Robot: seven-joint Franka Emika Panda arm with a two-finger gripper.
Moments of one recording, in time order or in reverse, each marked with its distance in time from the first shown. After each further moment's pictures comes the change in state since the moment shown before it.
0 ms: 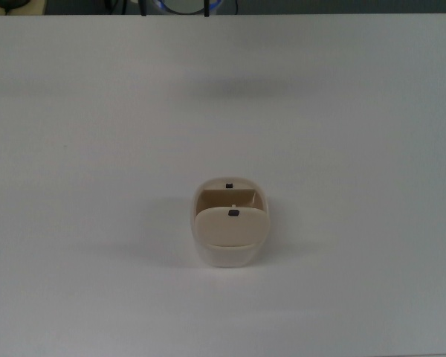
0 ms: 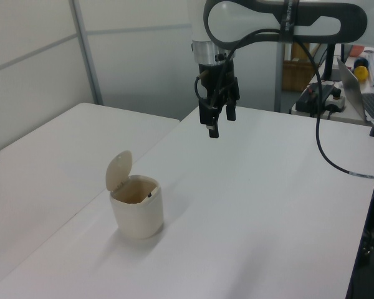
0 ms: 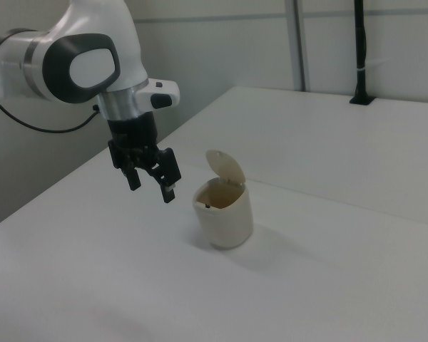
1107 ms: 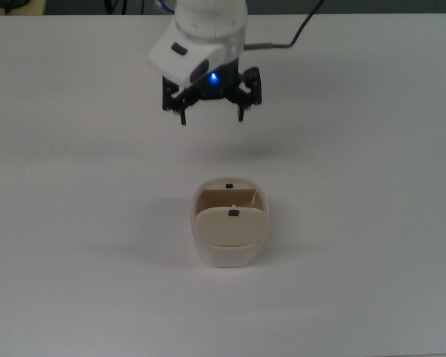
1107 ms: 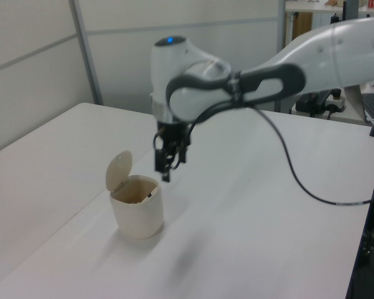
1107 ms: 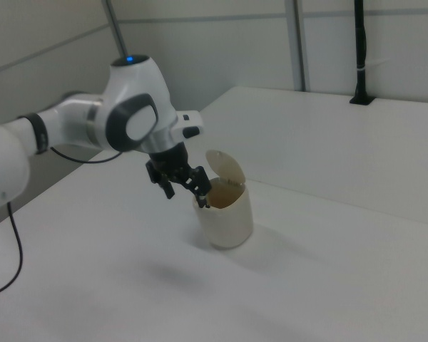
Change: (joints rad) arm 0.042 0.185 0.031 -0.065 0.000 0.387 -0.003
